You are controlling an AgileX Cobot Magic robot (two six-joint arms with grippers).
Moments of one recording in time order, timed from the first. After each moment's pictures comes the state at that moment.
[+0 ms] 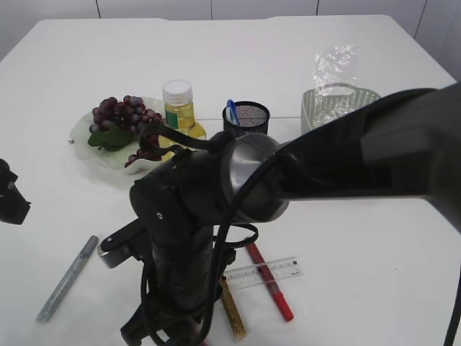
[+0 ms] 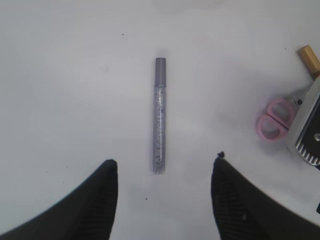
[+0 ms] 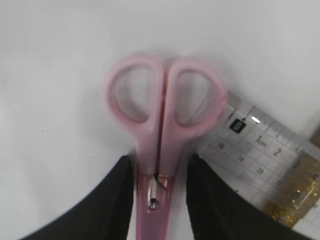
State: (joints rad) left arm -0.27 1.29 -0.88 -0.10 0.87 -0.05; right arm 0.89 2.18 -1.48 0.09 0.89 0.06
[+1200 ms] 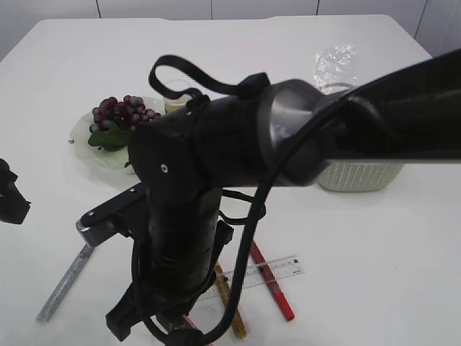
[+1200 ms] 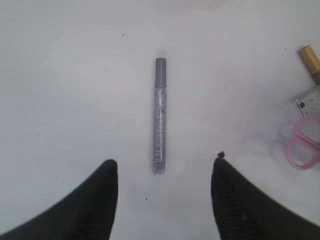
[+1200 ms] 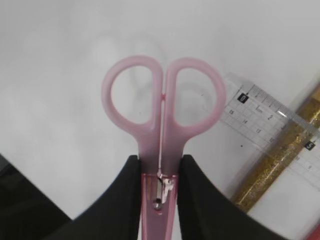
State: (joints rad) left arm -0.27 1.29 -0.88 -0.10 0.86 -0.05; right arm 0.90 2.05 -1.47 0.14 0.97 -0.01
